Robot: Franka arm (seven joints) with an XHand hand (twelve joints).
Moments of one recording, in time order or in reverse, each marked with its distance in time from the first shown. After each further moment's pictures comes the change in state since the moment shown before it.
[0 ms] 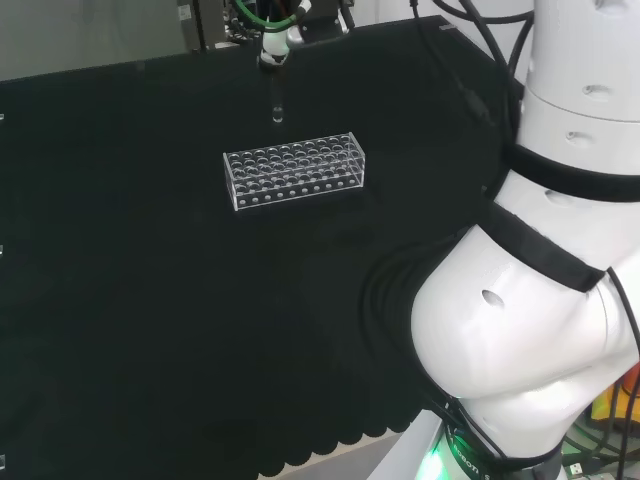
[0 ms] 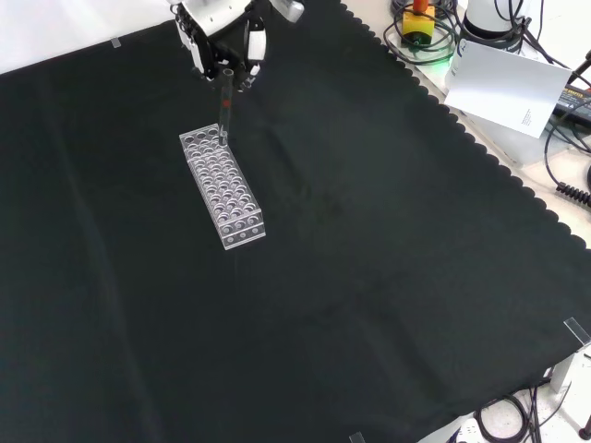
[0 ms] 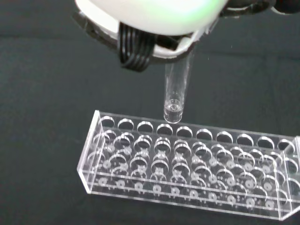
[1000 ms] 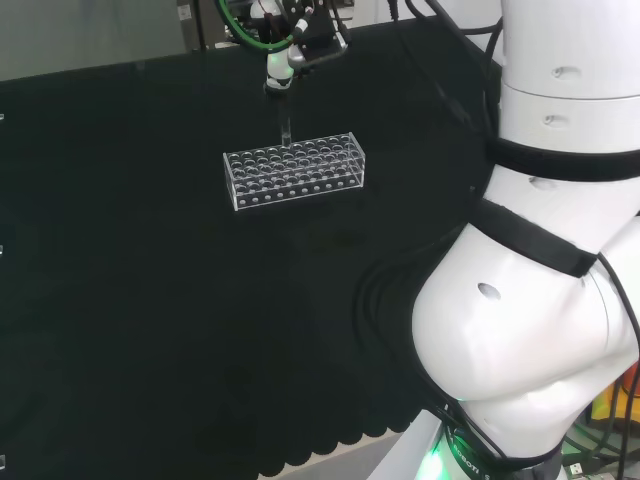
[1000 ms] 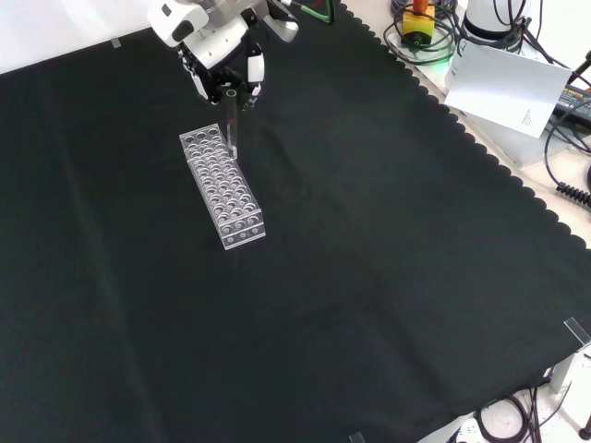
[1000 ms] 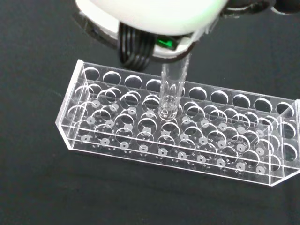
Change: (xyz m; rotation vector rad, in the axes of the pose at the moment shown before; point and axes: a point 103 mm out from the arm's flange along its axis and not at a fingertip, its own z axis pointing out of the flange) arm -0.002 0.017 0.034 0.120 -0.063 -0.010
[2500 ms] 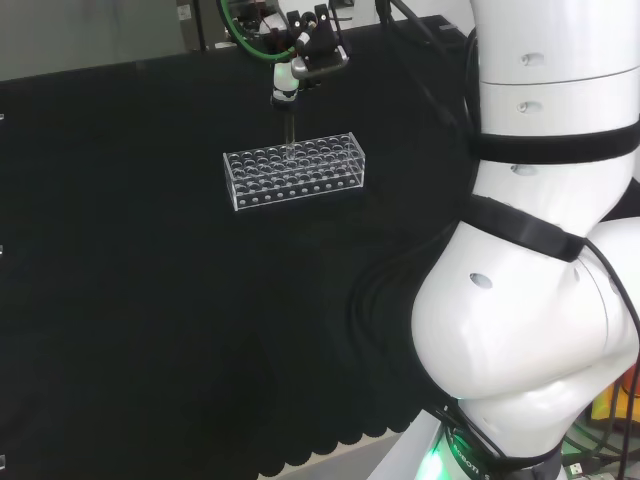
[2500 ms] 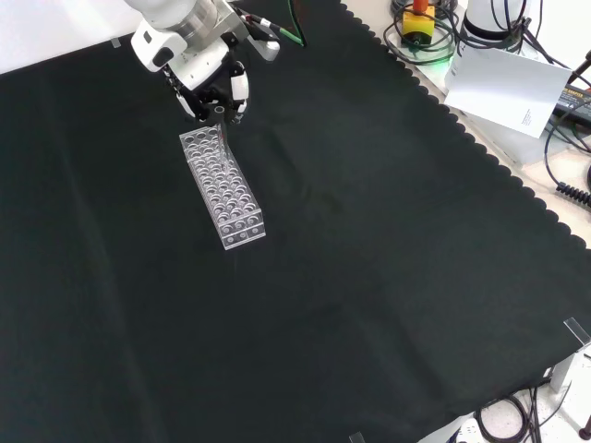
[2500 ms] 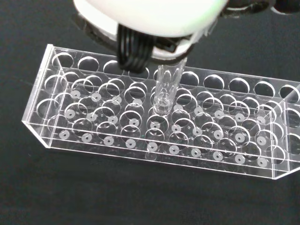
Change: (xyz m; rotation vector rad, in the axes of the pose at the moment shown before) arm -0.014 0.036 0.024 0.059 0.026 0.027
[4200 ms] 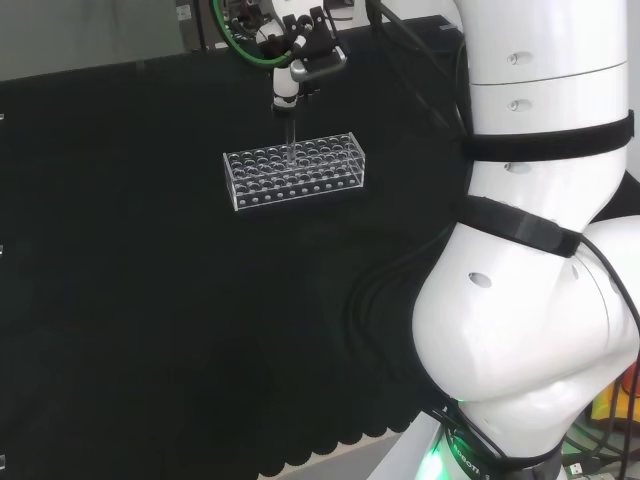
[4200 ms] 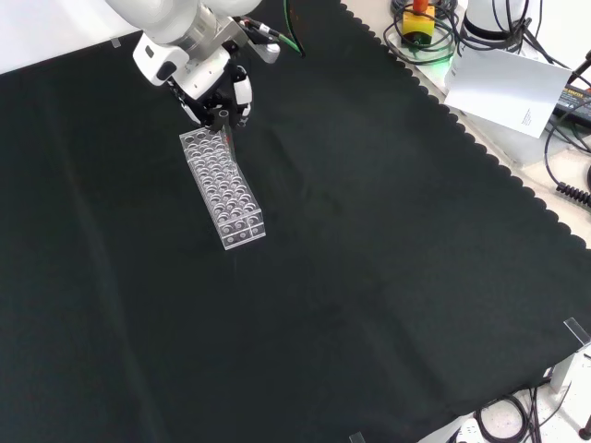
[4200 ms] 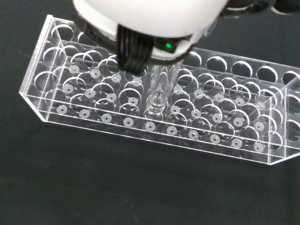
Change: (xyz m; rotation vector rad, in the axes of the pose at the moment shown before) arm 0.004 0.001 0.007 0.062 -0.048 -0.029
